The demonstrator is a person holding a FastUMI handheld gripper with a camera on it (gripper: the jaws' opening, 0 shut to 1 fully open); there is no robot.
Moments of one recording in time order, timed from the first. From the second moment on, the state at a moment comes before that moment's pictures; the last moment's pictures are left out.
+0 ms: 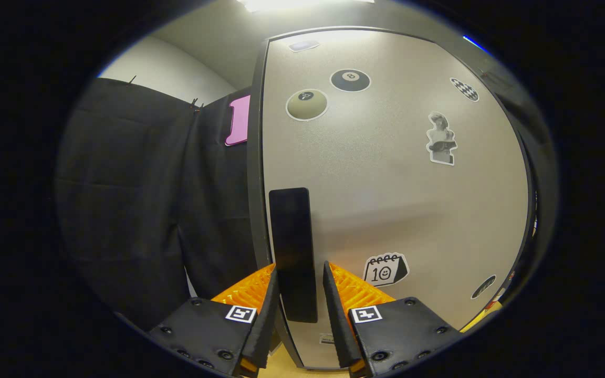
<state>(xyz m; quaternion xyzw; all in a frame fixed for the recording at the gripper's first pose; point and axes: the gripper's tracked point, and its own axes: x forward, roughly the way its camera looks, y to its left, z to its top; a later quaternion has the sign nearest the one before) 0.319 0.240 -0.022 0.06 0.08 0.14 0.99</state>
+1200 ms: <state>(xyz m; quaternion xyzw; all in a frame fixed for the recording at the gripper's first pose) 0.243 0.211 -0.009 0.07 0.12 0.24 0.96</state>
